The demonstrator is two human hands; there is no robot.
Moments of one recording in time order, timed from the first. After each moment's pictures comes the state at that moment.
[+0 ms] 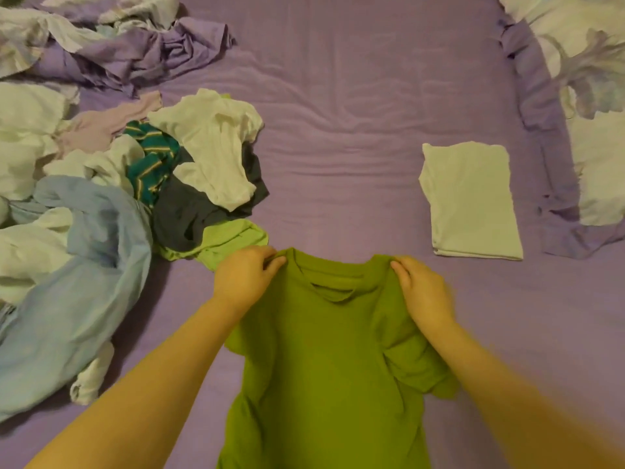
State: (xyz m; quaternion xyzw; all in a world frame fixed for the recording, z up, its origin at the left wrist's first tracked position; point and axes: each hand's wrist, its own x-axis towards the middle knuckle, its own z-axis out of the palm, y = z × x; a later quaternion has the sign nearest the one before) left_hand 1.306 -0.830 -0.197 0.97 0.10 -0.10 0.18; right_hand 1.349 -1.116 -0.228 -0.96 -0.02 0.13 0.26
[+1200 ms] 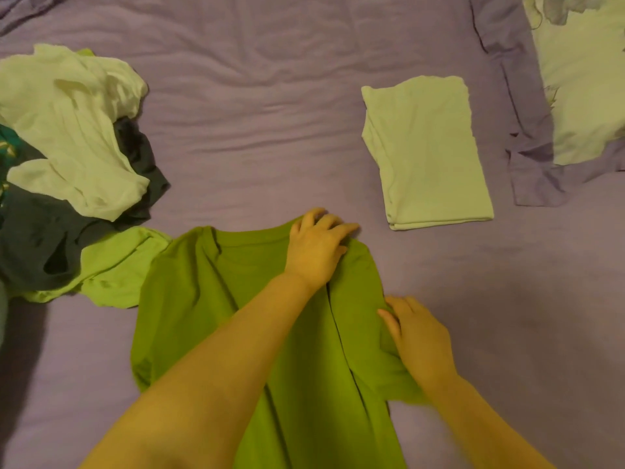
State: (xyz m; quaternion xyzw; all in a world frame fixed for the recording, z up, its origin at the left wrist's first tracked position) left_hand 1.413 -1.009 -0.311 0.96 -0.12 -0.15 0.18; right_hand 1.299 -1.196 -0.311 -0.97 0.01 0.20 0.15
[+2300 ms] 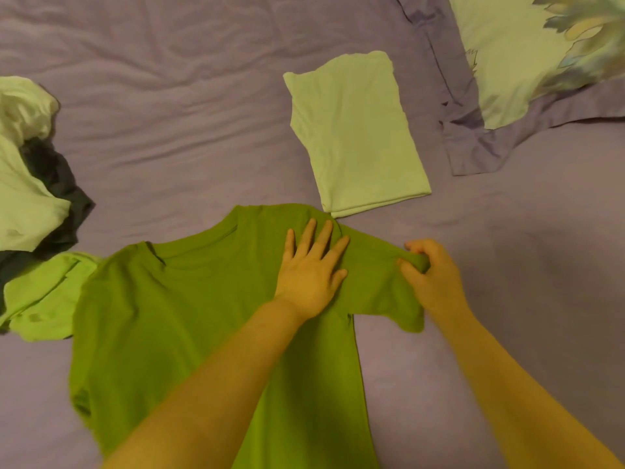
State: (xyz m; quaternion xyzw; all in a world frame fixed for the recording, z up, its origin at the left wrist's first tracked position) left_hand 1.373 -1.086 -0.336 0.95 -0.22 -0.19 0.10; right_hand 1.344 -1.294 -0.306 -0.88 0.20 0.09 0.42
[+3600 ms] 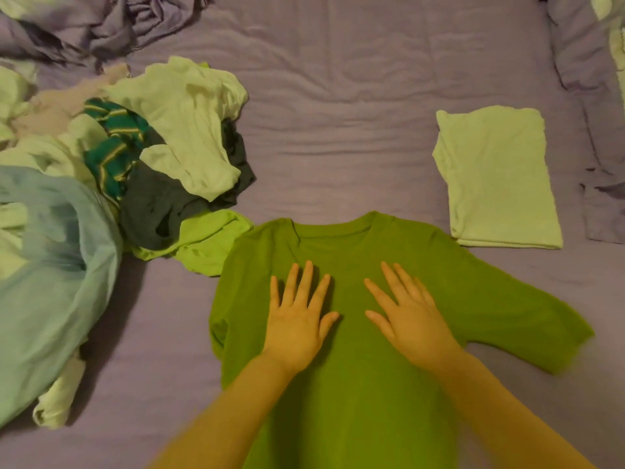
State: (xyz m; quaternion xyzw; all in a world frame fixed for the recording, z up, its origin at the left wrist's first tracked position) left_hand 1.269 -0.913 -0.285 0.98 -0.01 -0.18 0.06; right_hand 1.322 -1.112 -0.284 -0.95 -0.26 0.17 0.08
